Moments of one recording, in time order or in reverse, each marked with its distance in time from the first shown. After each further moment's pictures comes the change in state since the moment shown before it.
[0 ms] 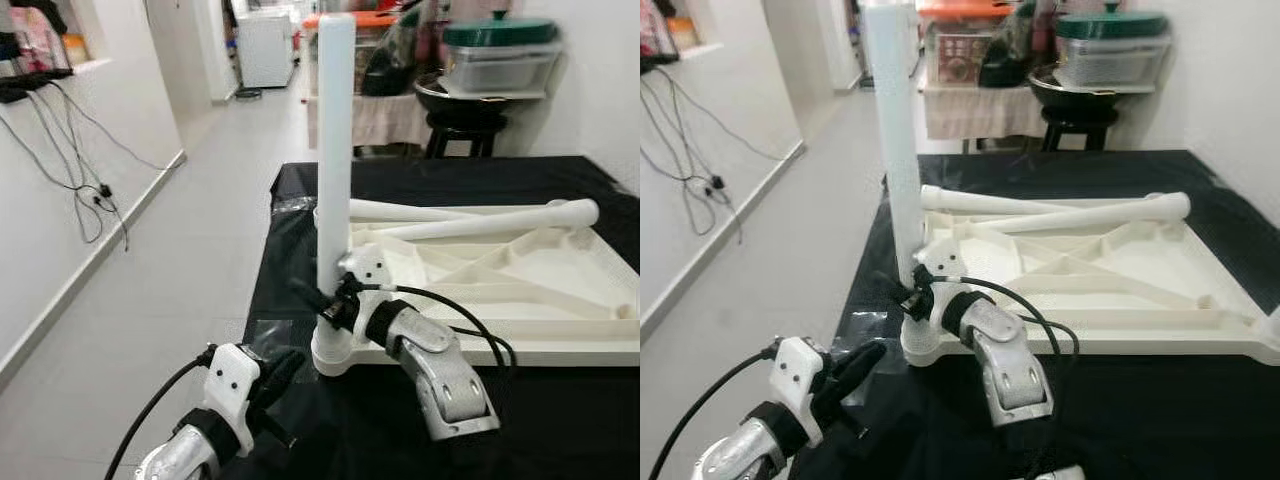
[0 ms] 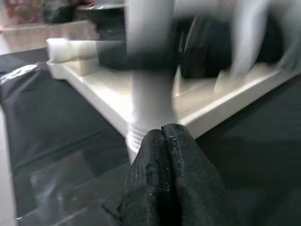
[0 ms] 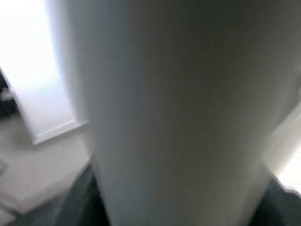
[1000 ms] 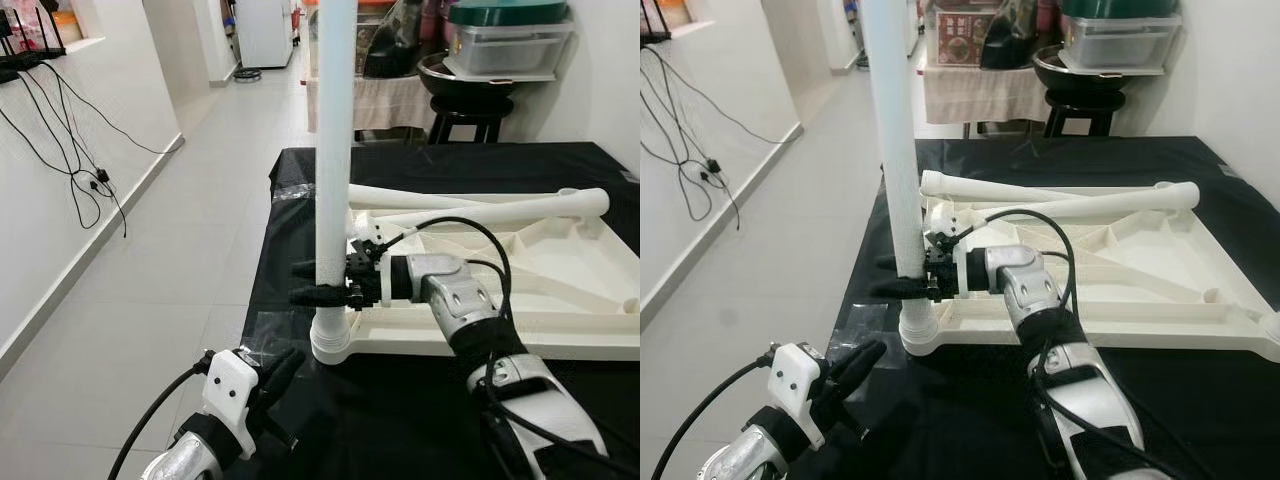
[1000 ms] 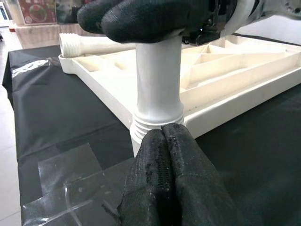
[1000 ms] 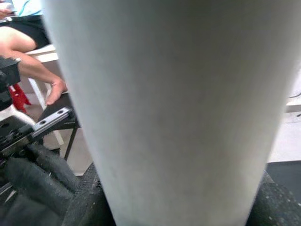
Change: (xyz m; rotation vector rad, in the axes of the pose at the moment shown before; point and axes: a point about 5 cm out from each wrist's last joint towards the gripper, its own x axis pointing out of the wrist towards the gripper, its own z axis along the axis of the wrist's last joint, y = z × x) left arm 0.000 -0.002 -0.004 -0.013 -0.050 0.052; right arm 0.013 -0.039 0.065 -0.112 -0.061 0.707
